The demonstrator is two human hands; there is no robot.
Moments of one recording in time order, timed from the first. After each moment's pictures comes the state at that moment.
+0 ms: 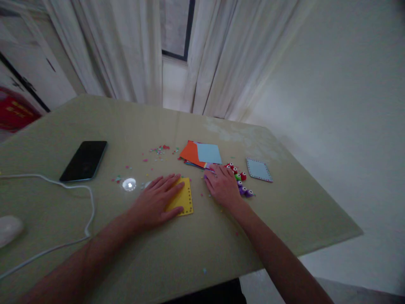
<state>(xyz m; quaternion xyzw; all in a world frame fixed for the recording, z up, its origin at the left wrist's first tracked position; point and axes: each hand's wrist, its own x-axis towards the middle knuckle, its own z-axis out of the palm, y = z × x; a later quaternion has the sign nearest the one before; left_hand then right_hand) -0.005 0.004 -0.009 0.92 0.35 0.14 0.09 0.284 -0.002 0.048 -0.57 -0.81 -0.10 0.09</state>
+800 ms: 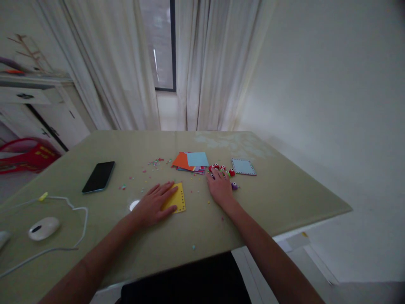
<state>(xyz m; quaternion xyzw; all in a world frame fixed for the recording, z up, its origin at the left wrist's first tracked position) -0.004 -0.008 -0.011 0.92 0.36 0.11 0.07 0.328 -0.033 0.013 -0.66 -0.73 -0.12 0.13</state>
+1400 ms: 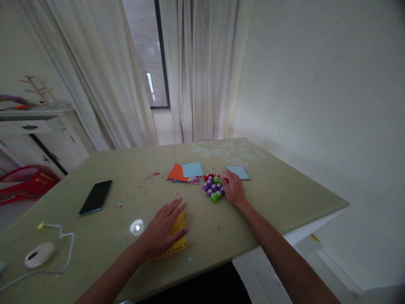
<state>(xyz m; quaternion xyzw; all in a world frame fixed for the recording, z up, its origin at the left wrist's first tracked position) 0.042 -0.057 0.006 0.93 0.33 0.14 0.09 0.425 -0.022 -0.006 -0.65 -0.64 -0.06 0.39</state>
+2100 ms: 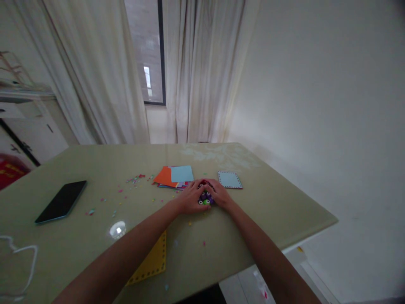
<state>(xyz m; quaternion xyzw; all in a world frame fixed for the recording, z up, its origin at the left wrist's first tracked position) 0.223 0.055 0.002 0.95 0.22 0.20 0.12 0.437 0.010 -0.001 -0.55 -0.75 0.11 0.34</state>
